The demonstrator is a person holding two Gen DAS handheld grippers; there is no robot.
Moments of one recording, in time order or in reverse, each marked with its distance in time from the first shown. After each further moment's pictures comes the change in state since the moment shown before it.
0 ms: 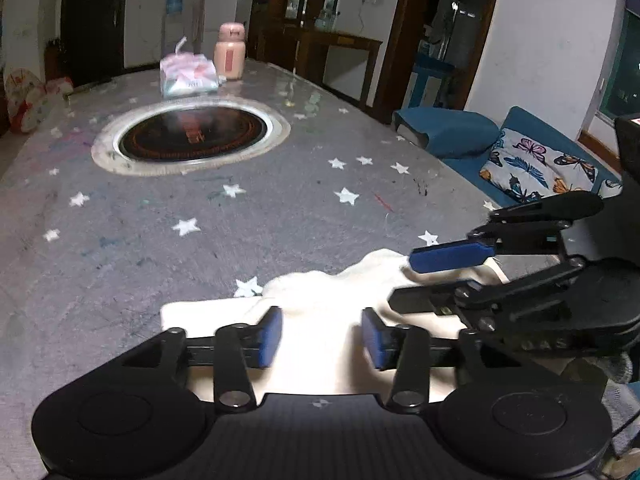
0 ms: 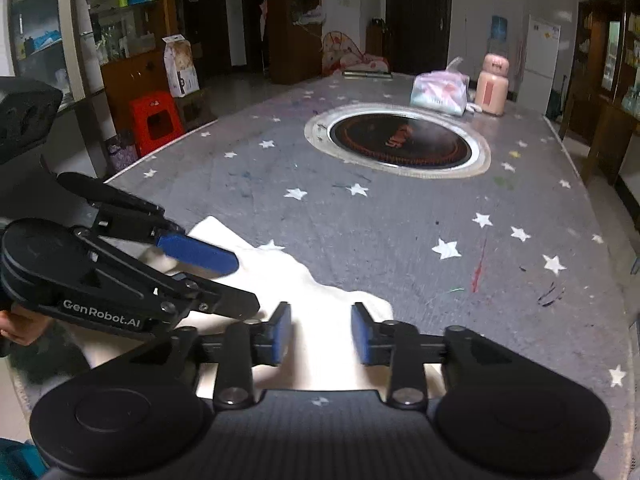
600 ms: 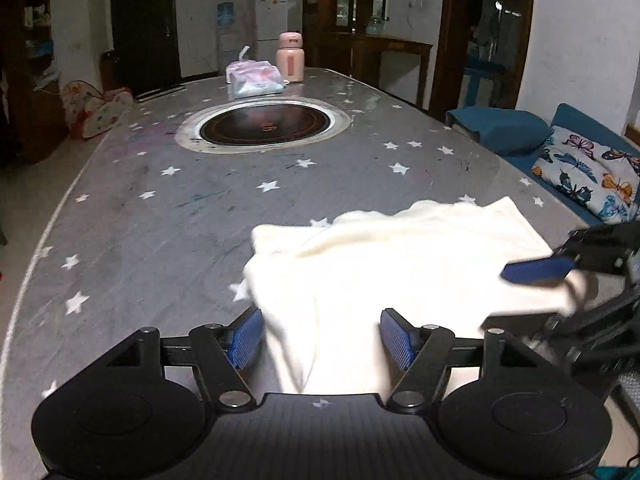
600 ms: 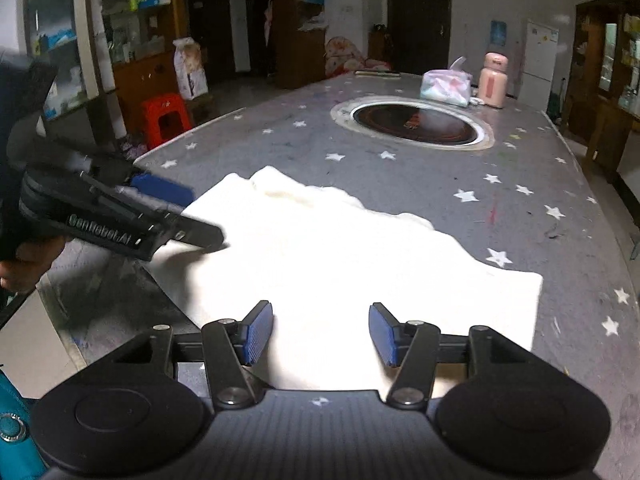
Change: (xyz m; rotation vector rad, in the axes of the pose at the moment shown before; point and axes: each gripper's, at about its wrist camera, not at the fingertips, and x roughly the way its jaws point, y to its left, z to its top) left arm -0.059 -0.003 -0.053 -0.028 -0.020 0.187; right arm -0.046 0.041 -0.060 0.008 -0.036 0.001
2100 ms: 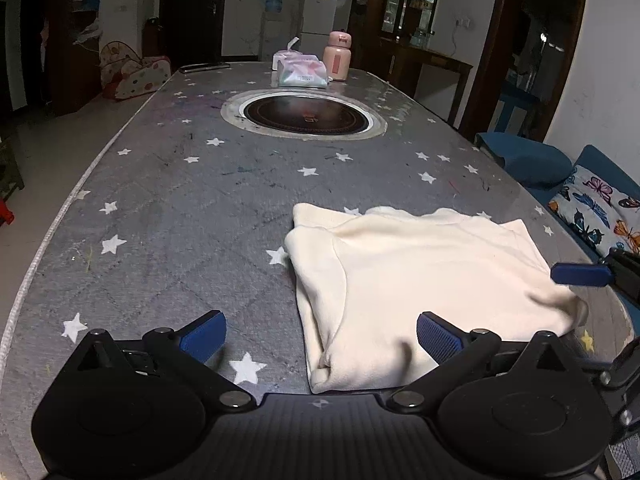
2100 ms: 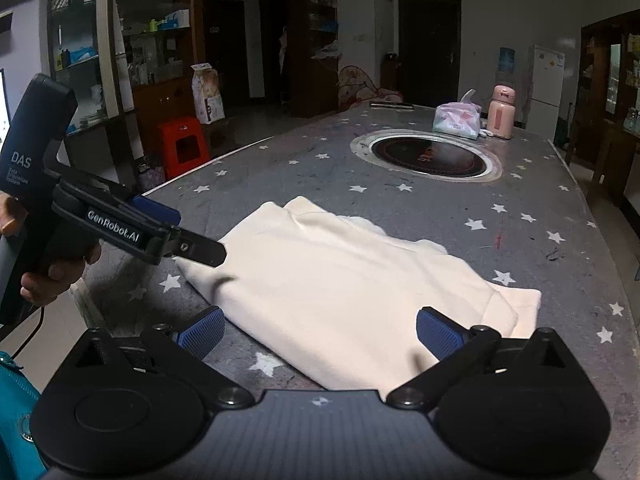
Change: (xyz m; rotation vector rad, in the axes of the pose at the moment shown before) left arm -0.024 0.017 -0.012 -0.170 0.012 0.027; right arm -0.028 0.021 -0.005 -0.031 -0.079 0.041
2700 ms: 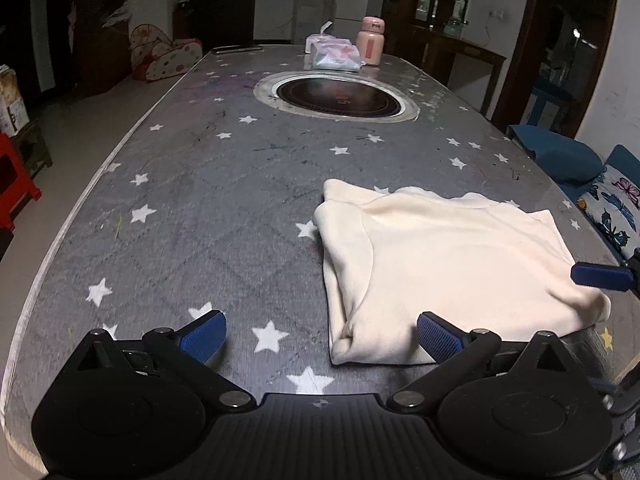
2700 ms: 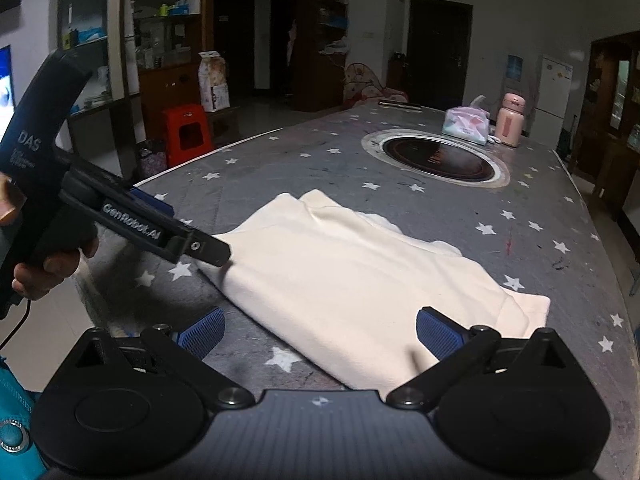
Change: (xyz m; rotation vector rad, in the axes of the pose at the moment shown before) left arm -0.003 -0.001 -0.009 -0.048 0.054 0.092; right arm 0.003 0.021 -0.002 -0.063 0.016 -0.020
